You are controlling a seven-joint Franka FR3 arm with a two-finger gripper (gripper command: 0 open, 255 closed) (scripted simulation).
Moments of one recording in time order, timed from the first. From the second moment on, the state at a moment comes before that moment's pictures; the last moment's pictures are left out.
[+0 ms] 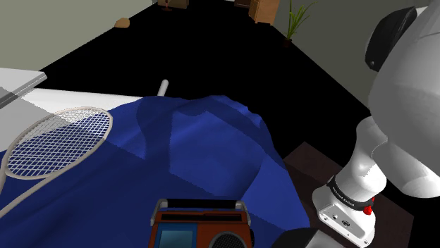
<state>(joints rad) 0.78 0.37 0.82 -2.00 -0.15 2.42 2.31</state>
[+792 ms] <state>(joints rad) 0.80 0.41 0.79 -2.02 -0.19 2.47 2.33</state>
